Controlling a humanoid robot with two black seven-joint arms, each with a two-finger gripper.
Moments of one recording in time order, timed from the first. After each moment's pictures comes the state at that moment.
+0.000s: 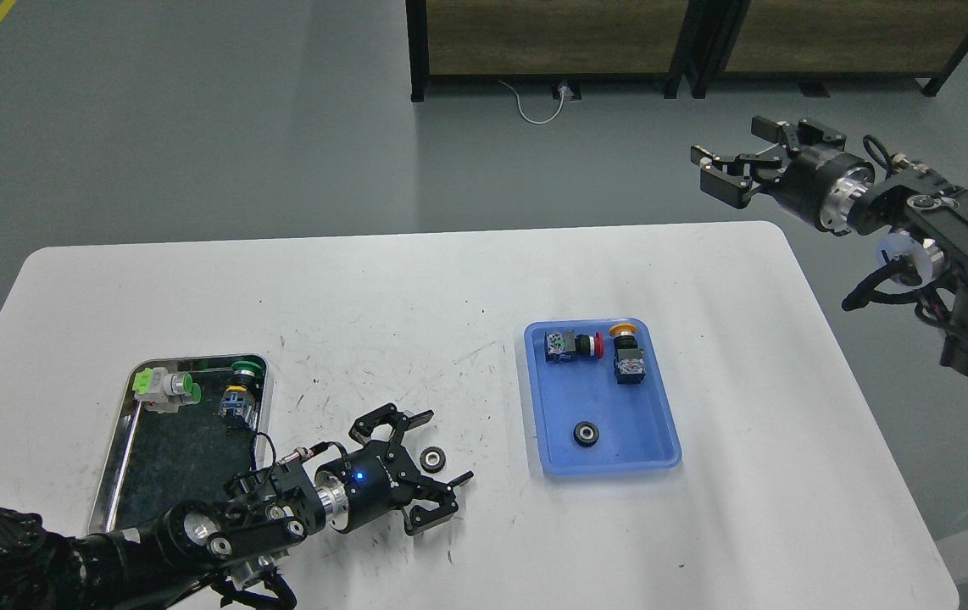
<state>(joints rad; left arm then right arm) -0.66 0.04 0.24 -0.73 0.52 0.05 -0.49 0.93 -0.52 0.54 0.58 -0.54 0.38 0.15</state>
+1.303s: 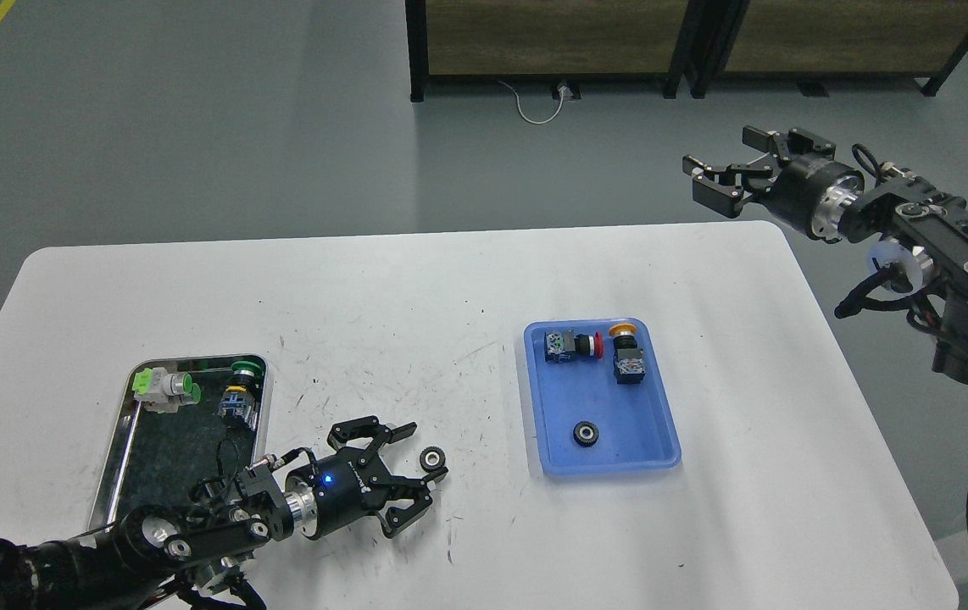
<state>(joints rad) -0.64 0.14 0.20 -0.80 0.51 -0.01 -0.49 0.92 -0.50 0.53 0.58 -0.55 0.38 0.15</state>
